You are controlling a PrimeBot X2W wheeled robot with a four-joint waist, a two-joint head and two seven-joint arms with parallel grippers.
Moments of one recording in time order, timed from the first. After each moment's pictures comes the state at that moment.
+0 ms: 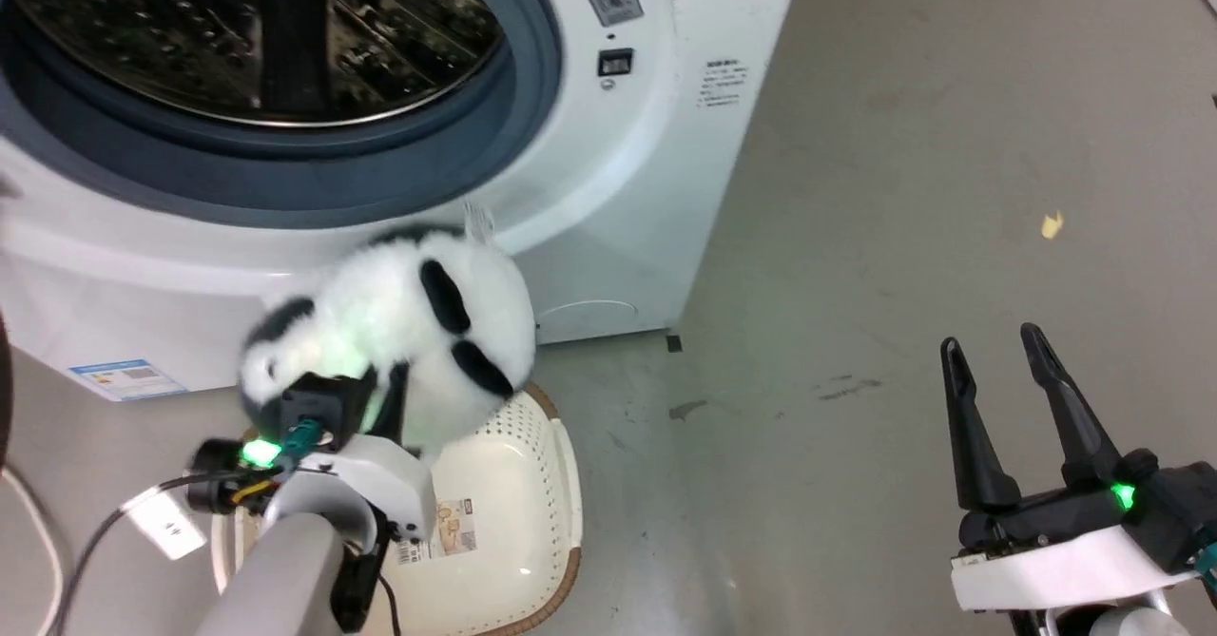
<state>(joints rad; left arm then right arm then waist) -0.44 0.26 -0.37 0.66 -0.37 0.04 -0.25 -0.05 -0.05 -0.01 -0.06 0.16 0.13 -0.26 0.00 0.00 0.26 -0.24</state>
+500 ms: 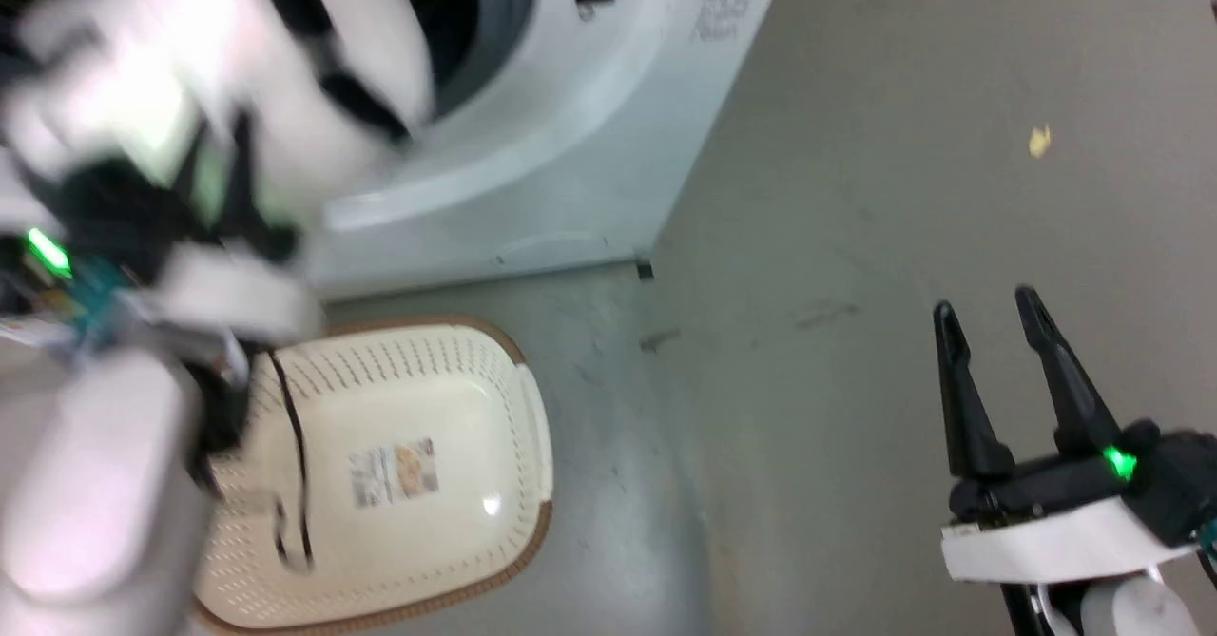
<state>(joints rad) -0.50 0.42 -0.23 0.11 -0.30 0.15 -0.17 -0.08 -0.05 0.01 -0.09 0.18 0.13 -0.26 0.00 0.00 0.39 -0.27</state>
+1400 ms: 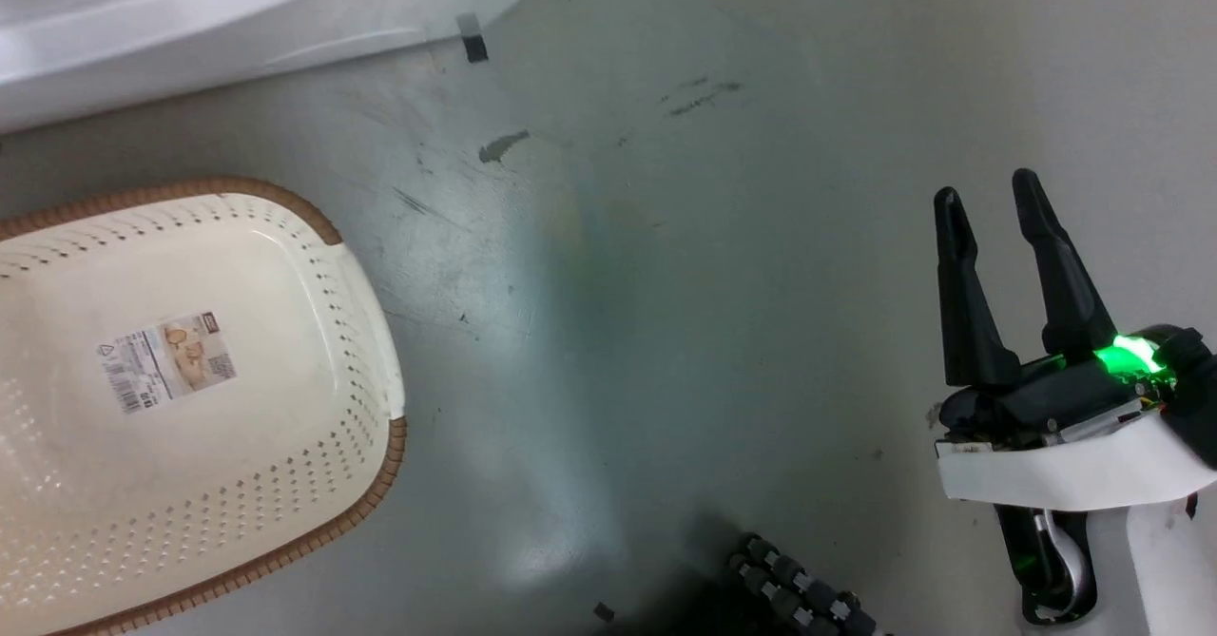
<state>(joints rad) -1.46 0.60 -0.32 0.76 -0.15 0.00 0.17 -0.25 -0.05 0.07 -0.11 0.36 0.13 -0.26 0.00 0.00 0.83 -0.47</state>
